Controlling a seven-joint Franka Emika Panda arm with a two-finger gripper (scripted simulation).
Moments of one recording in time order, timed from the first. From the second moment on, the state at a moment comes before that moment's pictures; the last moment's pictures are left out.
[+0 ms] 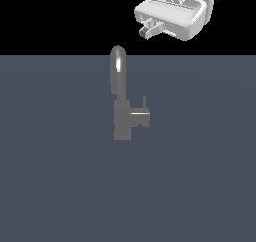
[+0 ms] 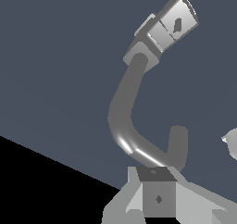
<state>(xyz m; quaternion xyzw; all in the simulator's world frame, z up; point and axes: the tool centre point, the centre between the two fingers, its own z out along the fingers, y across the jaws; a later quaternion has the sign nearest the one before) -0.007 -0.045 0.339 -0.82 0.33 0.33 0.33</state>
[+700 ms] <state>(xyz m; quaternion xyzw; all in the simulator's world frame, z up) 0.036 -0.063 0.227 -0.65 0.44 0.44 0.44</state>
